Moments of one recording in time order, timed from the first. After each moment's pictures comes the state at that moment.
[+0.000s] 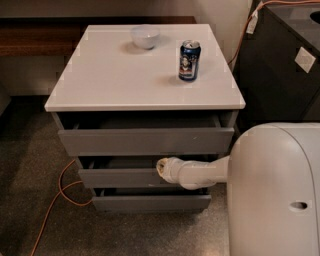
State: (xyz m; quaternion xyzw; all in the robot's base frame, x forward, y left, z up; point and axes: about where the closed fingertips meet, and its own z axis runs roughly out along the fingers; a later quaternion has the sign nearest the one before) arm 0.656 -0.030 0.465 -0.57 0.72 -0.02 0.41
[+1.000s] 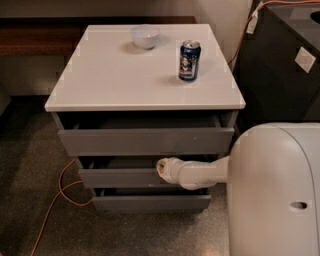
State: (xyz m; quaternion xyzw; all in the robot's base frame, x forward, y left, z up) arm 0.656 -0.030 0.465 -0.57 0.72 -0.02 0.41
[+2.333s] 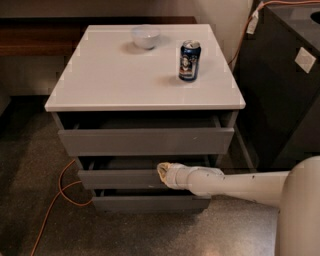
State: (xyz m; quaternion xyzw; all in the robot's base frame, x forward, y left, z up) arm 0.631 -0.027 0.452 -0.56 0.71 0.05 0.43
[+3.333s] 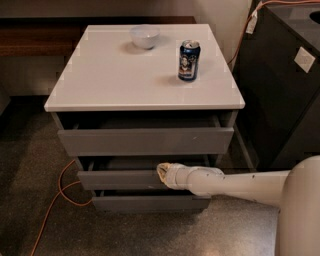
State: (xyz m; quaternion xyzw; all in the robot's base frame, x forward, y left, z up) arm 0.631 -0.027 0.456 -0.56 0.71 0.05 0.43
